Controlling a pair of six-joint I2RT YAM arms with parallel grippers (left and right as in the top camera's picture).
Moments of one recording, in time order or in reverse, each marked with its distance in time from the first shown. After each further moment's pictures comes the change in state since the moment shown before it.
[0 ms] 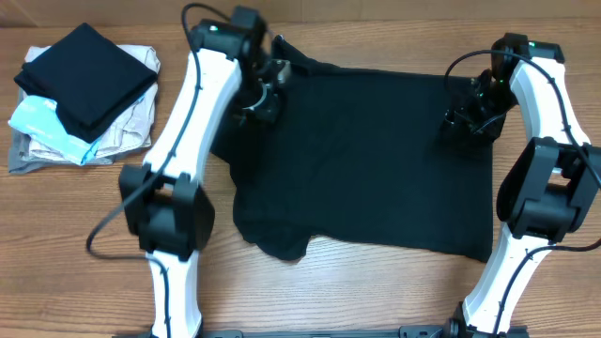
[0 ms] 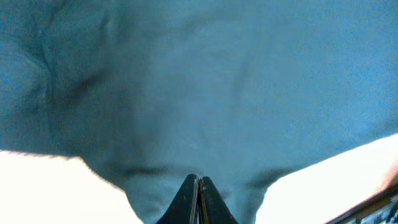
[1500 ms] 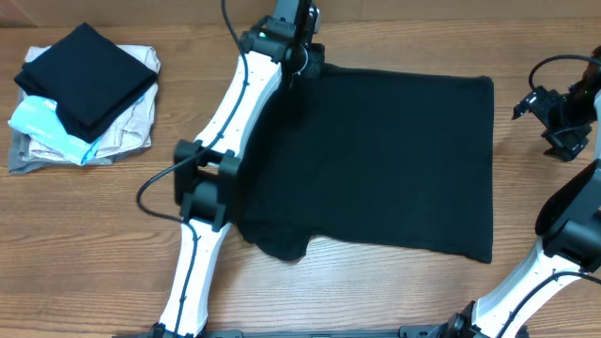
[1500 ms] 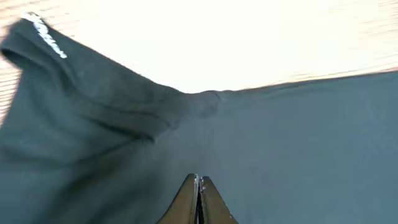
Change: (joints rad) left arm -0.057 0.423 0.288 0.626 -0.084 -0.247; right arm -0.290 -0.105 -0.006 0.113 0.112 0.108
